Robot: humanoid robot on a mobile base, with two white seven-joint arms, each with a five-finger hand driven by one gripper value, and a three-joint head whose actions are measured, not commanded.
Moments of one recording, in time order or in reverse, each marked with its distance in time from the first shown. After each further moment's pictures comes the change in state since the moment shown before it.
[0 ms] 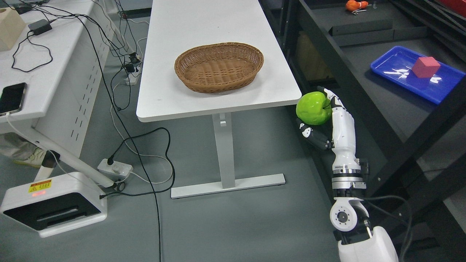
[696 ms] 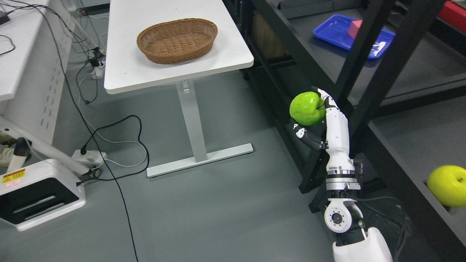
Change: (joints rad) left arm 0.000 0.000 0.000 0.000 0.000 0.000 0.000; right arm 0.003 0.020 0.017 -0.011 0.000 0.000 0.001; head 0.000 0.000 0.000
